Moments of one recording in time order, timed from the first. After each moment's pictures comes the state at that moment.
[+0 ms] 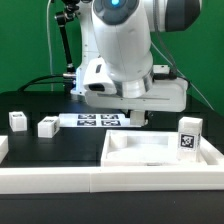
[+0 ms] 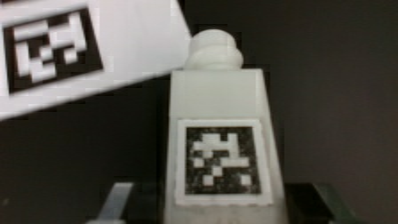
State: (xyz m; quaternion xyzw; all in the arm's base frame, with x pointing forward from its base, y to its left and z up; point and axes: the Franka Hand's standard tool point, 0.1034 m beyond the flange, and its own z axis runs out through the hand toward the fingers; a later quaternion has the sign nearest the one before) arm 0.424 0.054 0.037 -0.94 0.15 0.30 0.08
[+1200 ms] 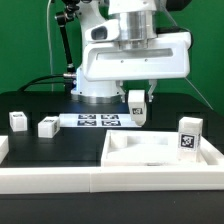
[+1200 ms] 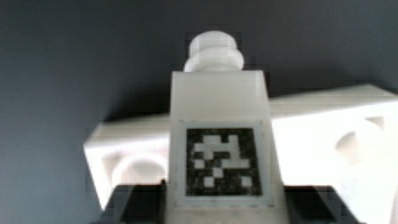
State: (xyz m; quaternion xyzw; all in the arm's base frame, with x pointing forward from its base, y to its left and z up) arm 0.485 0.043 0.100 -0.99 0.11 -0.06 0.04
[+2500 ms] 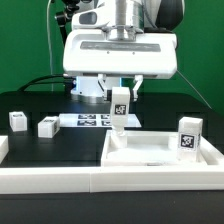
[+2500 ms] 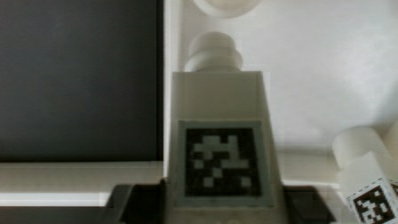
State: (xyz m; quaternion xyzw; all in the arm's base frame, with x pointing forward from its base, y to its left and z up) arm 0.529 0.001 0.102 -0.97 0.01 -0.23 -0.02
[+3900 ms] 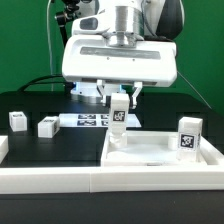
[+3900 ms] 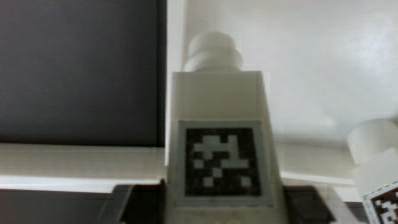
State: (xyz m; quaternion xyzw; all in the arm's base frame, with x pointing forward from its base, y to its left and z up) arm 0.548 -0.007 0.095 -0.97 0.00 -0.24 -0.03
